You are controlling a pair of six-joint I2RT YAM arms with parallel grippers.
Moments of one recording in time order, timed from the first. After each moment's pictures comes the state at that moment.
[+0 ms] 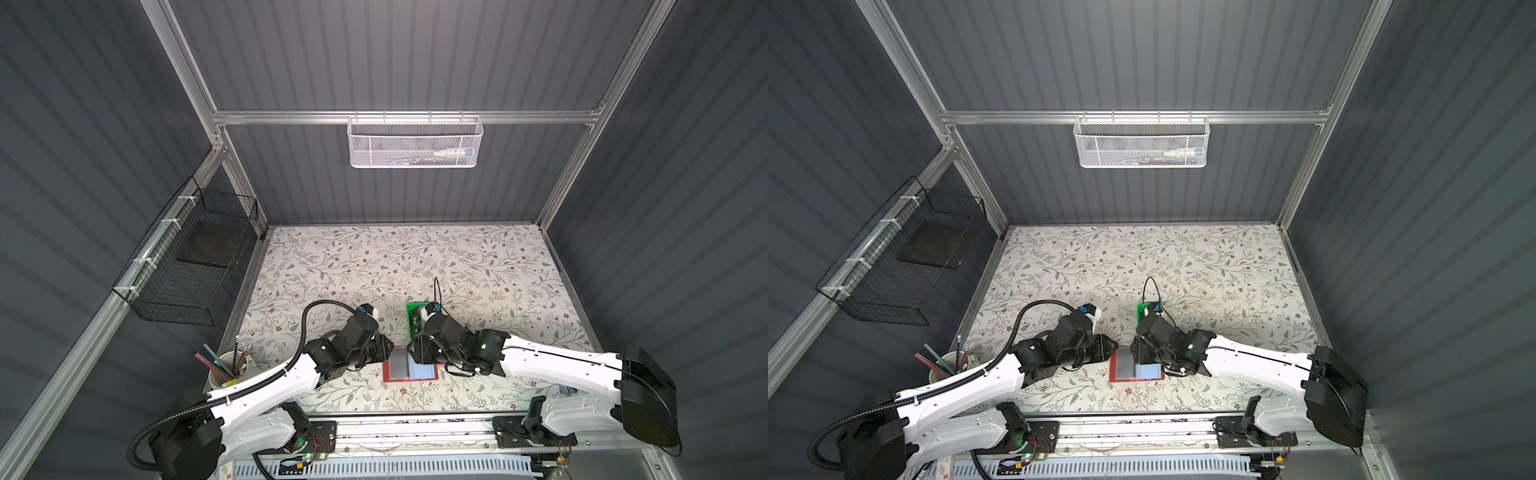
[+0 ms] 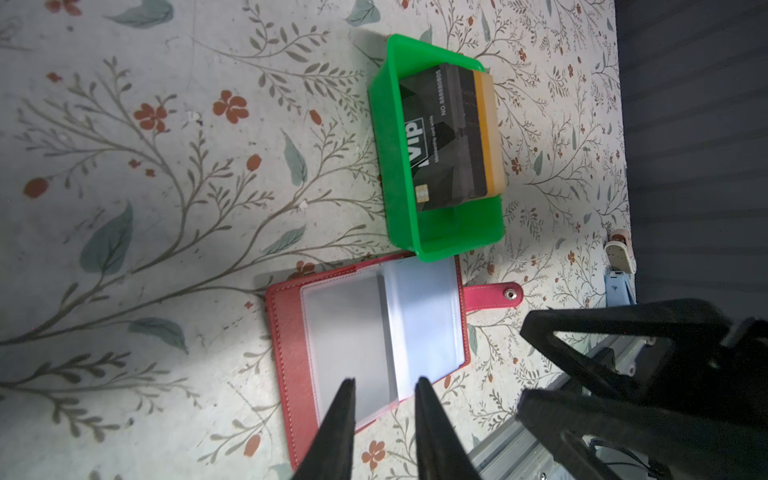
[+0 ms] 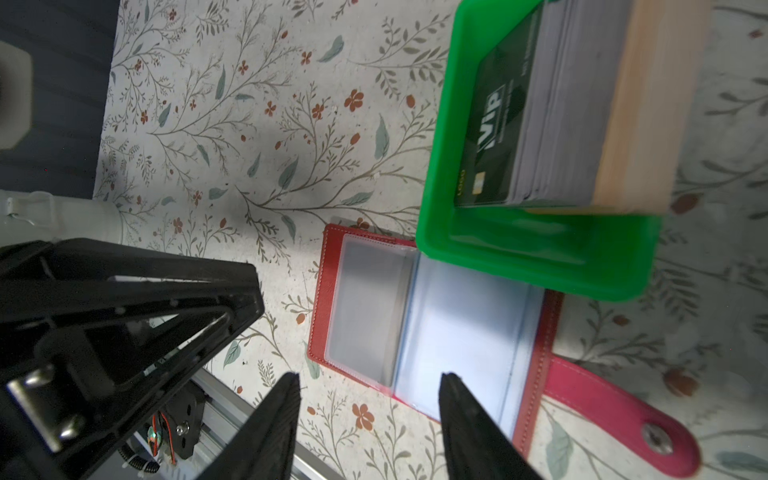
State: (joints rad) left arm -0.88 1.12 0.61 -0.28 0.08 -0.84; right arm 1.03 1.29 0.79 -0.37 0.08 0.87
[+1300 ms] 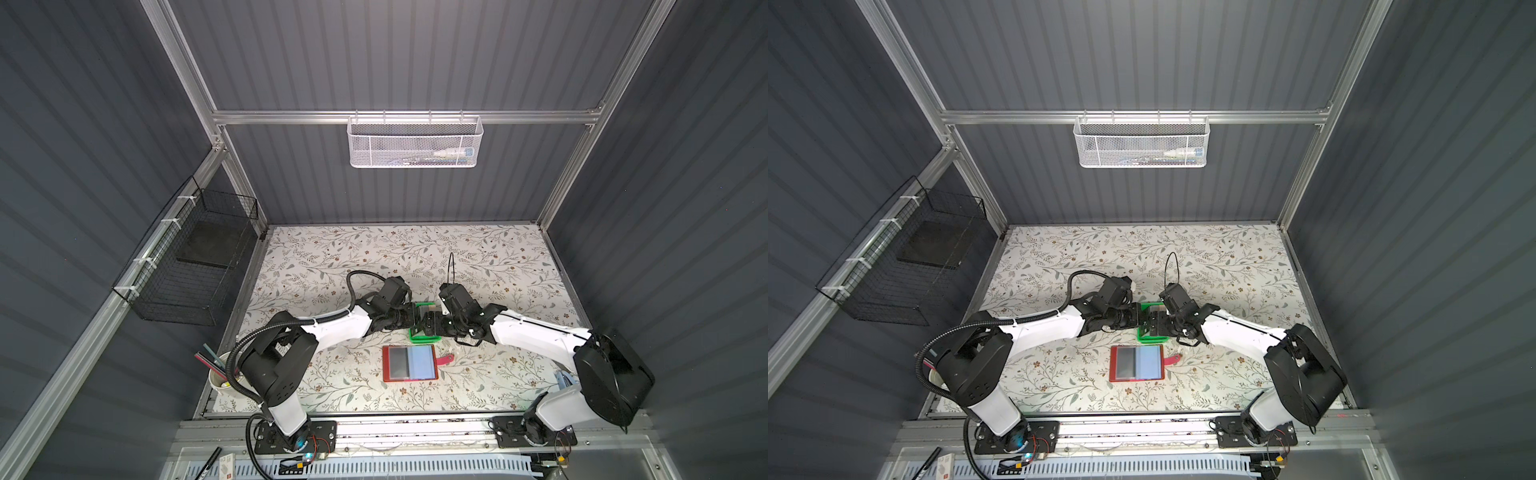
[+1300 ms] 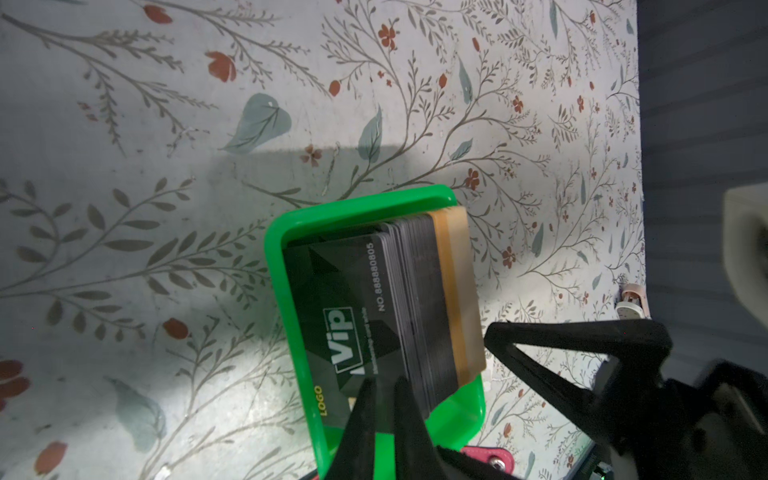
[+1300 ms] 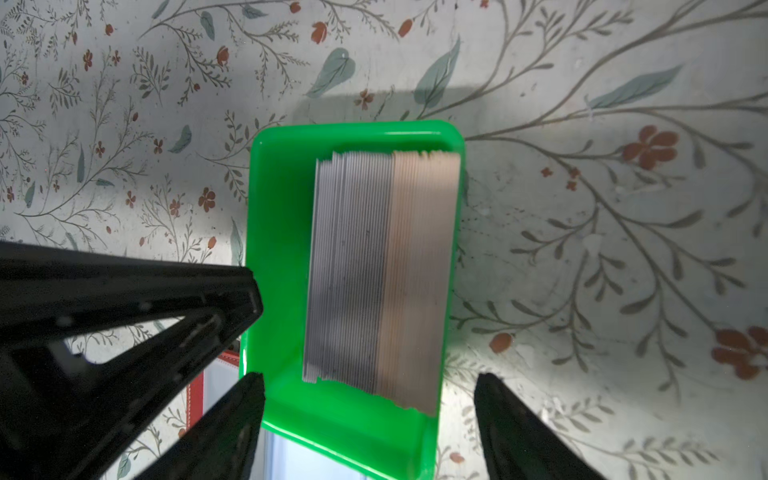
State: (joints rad) left arm -0.78 1.71 1.00 -0.15 0.20 -0.75; right arm 0.69 1.50 0.82 -0.30 -0.07 0.64
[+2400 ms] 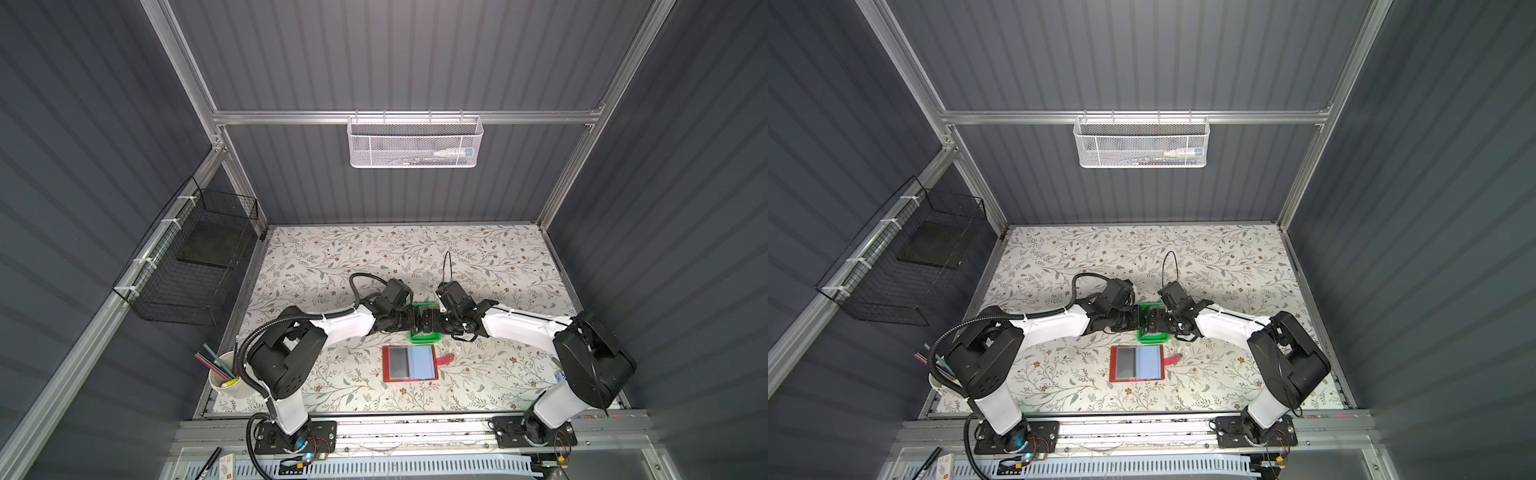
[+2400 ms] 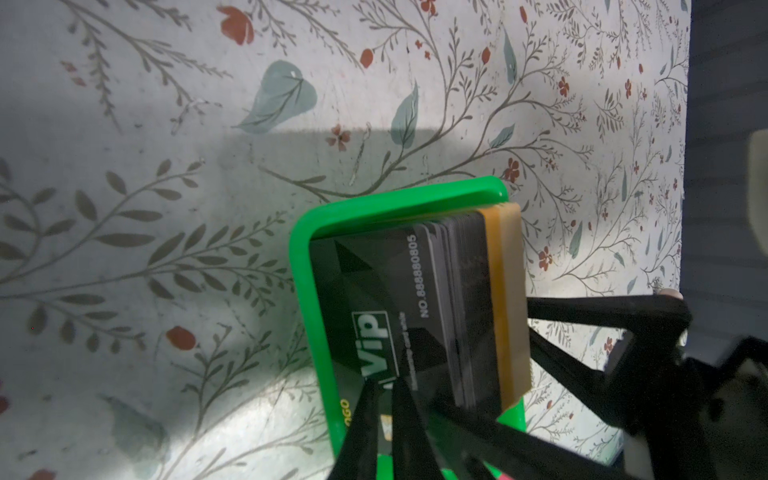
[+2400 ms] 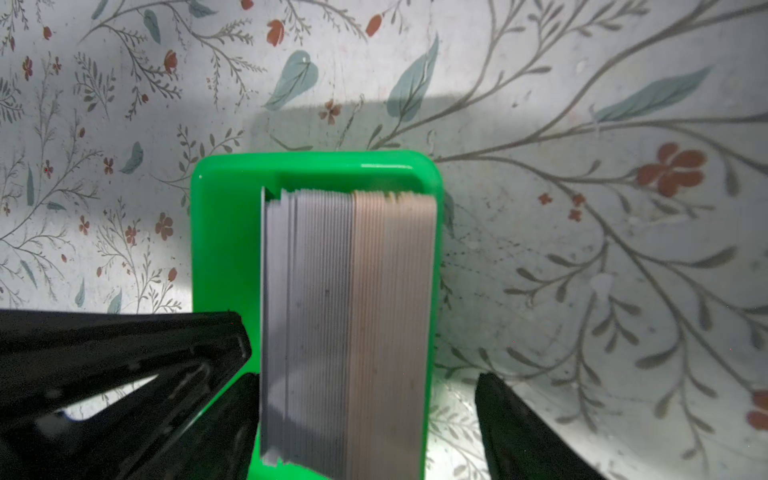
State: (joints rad) left arm -0.78 1.76 1.01 -0.16 0.20 -0.75; right arm 0.65 1.60 0.86 -0.28 -0.07 0.63
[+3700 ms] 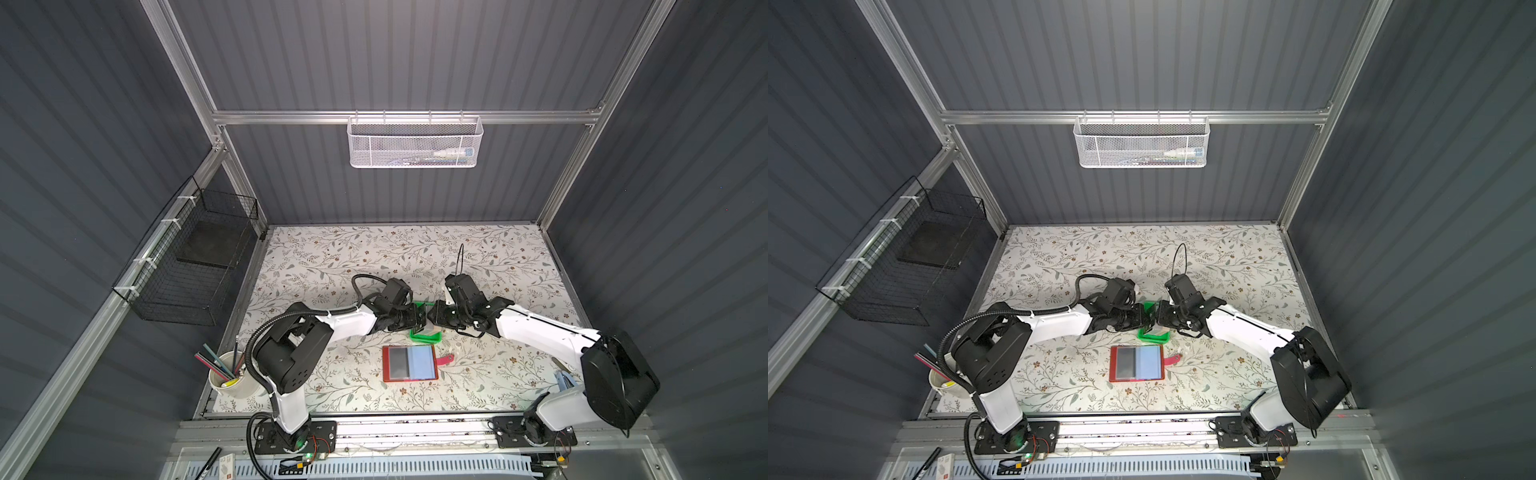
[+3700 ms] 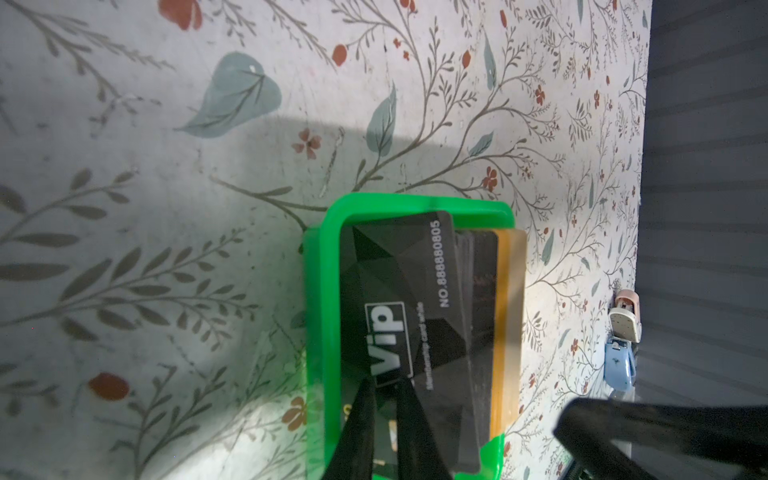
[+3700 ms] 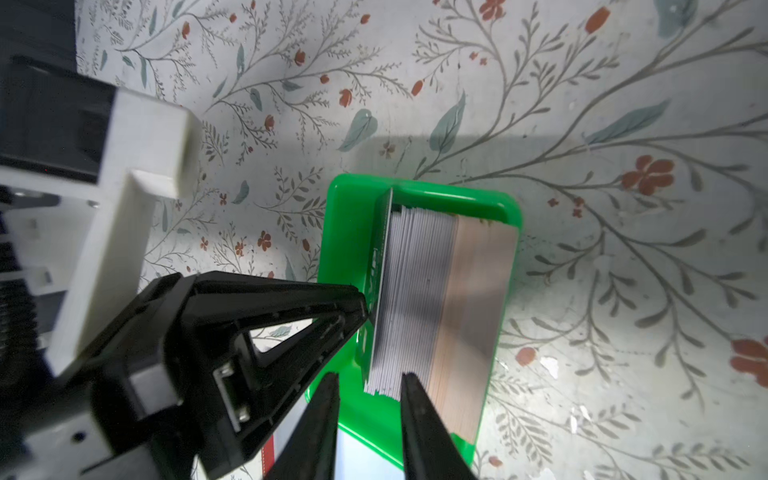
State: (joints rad) left arm -0.77 1.81 1.00 -0.06 0.28 -0.80; right arm 0.64 1.48 0.87 -0.30 -0.15 0.74
